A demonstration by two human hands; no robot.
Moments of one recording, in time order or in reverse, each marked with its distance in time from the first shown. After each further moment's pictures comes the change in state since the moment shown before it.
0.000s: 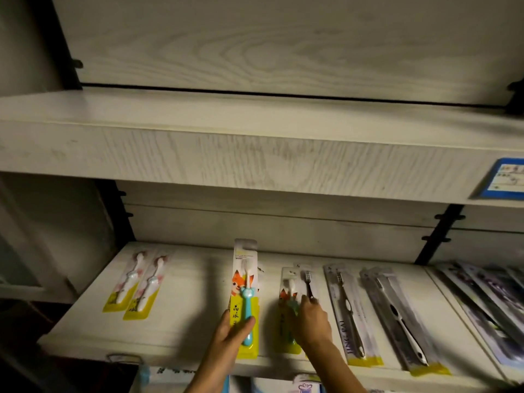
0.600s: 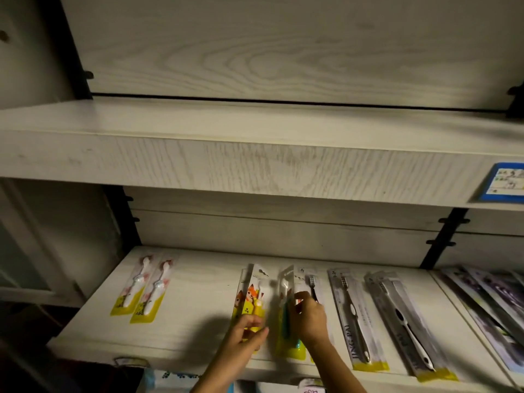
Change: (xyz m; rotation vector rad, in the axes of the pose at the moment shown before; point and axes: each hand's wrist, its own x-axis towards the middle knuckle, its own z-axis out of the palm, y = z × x) left_hand 0.006 -0.003 -0.004 0.393 -0.127 0.034; right_hand 0.003 -0.012 0.001 0.323 0.076 -0.021
